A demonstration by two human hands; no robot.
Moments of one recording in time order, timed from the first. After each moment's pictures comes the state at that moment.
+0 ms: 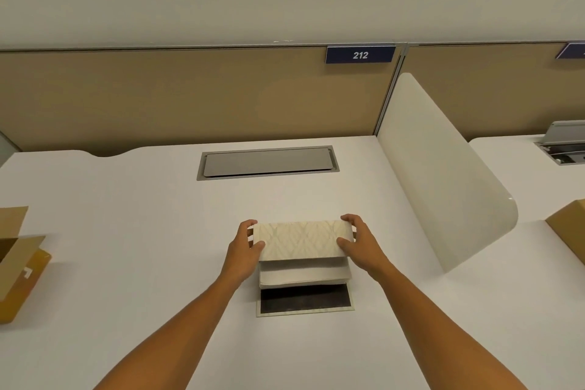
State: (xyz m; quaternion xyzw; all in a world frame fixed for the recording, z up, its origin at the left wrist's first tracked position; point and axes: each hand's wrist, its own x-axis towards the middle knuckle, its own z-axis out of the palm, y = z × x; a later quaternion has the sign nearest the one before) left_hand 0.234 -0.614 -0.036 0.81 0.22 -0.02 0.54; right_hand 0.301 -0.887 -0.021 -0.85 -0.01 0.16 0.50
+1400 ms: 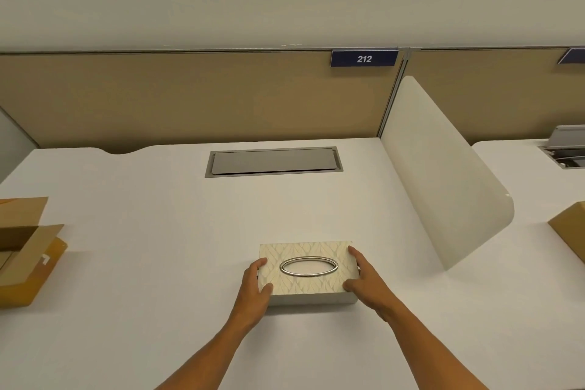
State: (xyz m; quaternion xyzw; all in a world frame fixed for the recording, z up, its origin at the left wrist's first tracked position) left_hand 0.138 -0.649 -0.053 0.80 0.22 -0.08 0.56; right_hand 0.225 -0.910 -0.046 -0.82 0.02 0.29 0.50
